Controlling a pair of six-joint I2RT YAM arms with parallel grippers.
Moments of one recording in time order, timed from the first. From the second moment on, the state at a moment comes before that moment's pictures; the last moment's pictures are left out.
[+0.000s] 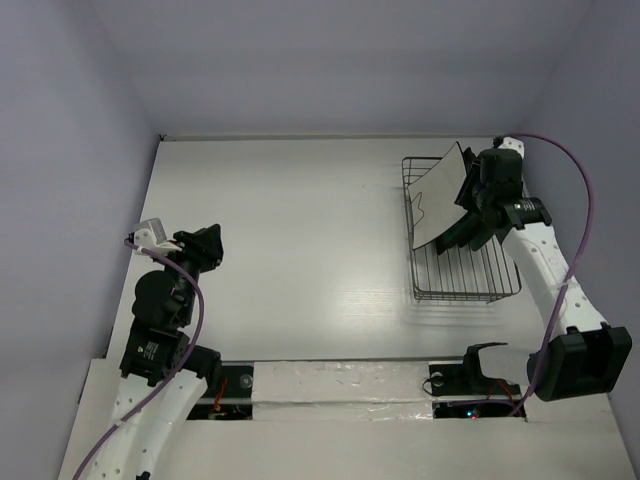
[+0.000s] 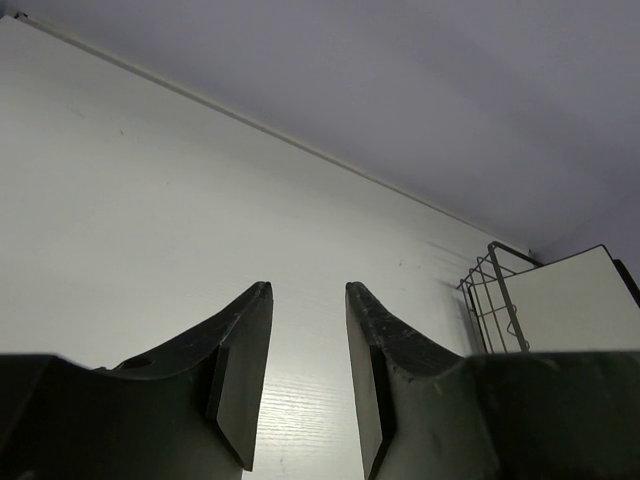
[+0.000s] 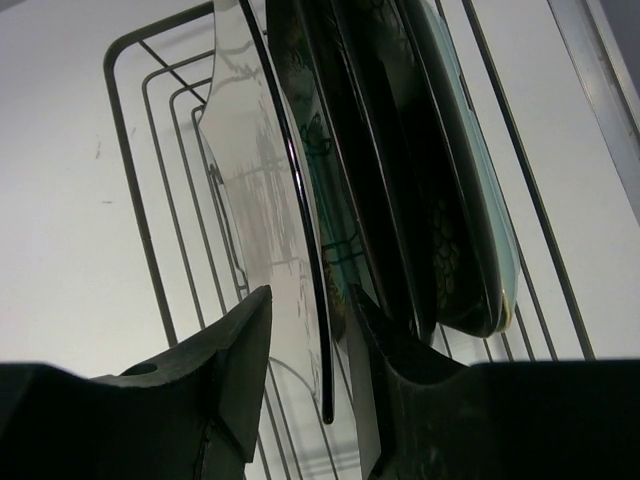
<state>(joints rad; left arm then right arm) -0.30 0.34 0.60 -0.25 -0.26 -0.54 0.11 1.23 1.19 -0.57 0.28 0.36</state>
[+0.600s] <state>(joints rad) -0.30 0.34 0.60 -0.25 -0.25 -0.54 0.11 1.38 1.19 -0.49 0.28 0.36</state>
